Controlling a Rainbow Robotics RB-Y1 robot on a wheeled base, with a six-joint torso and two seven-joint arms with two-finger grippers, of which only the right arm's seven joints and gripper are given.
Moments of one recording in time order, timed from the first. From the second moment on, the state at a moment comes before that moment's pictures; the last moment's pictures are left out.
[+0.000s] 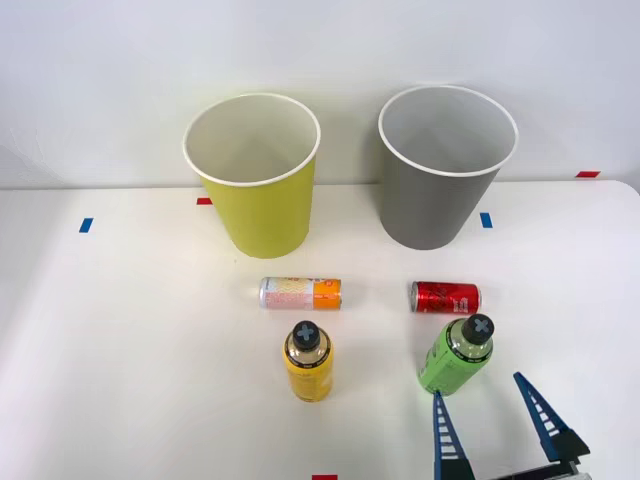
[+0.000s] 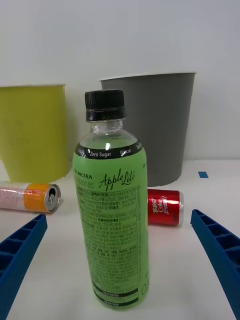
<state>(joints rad) 0.71 -0.33 0.40 -1.76 -0.14 -0.79 1.60</state>
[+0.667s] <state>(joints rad) 0.60 -0.32 0.42 -1.76 -0.17 -0.70 1.66</state>
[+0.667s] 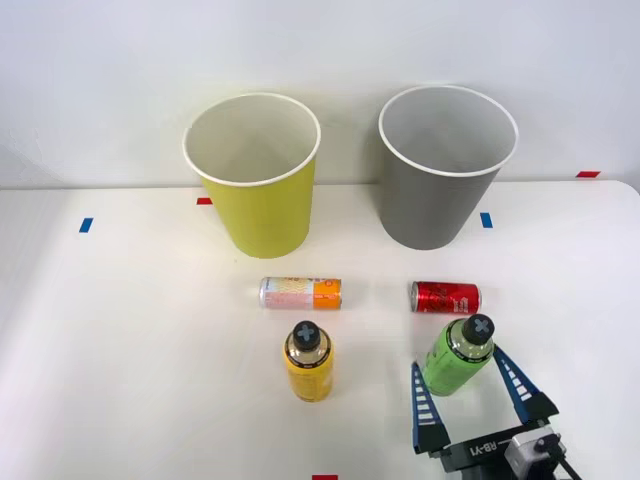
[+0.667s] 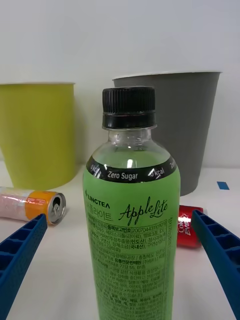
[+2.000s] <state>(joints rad) 0.52 -0.30 0.40 -1.76 -0.24 -0.61 1.72</state>
